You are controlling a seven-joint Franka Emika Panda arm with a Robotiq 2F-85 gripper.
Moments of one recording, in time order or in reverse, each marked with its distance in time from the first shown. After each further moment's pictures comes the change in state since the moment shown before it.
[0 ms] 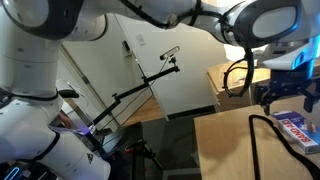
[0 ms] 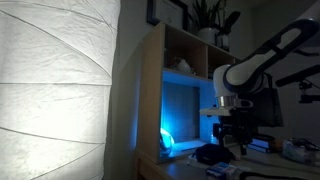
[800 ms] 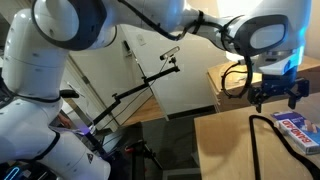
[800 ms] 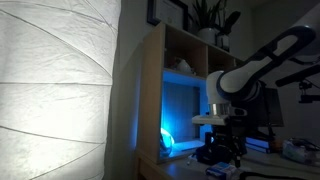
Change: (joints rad) arm 0.004 0.093 0.067 0.088 0.000 -0.006 -0.022
